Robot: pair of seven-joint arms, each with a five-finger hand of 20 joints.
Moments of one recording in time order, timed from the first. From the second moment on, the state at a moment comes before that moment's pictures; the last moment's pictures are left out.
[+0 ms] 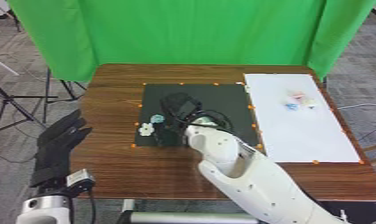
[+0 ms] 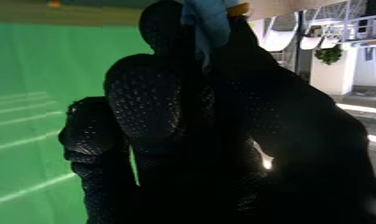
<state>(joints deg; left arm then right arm) 134.7 -50.6 -91.0 -127.0 47.9 34.0 25.6 -67.1 -72.1 38.7 -95.4 -150.0 -8.6 18.0</state>
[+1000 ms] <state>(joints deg) 134.1 -51.4 -90.9 -126.6 48.5 32.9 25.1 -63.0 -70.8 31.2 -91.1 -149.9 -3.2 27.5</state>
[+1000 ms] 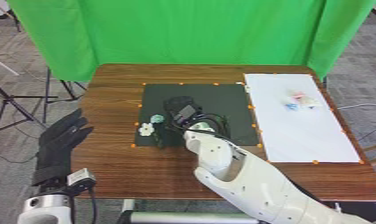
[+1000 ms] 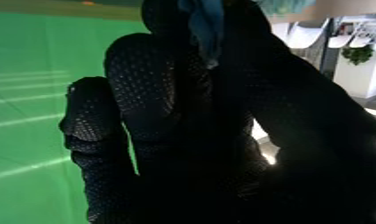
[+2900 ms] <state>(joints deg) 138.9 -49.5 -91.2 -127.8 45.2 36.5 29.7 -59.6 -47.2 45.9 -103.3 -129.3 -8.5 25.8</state>
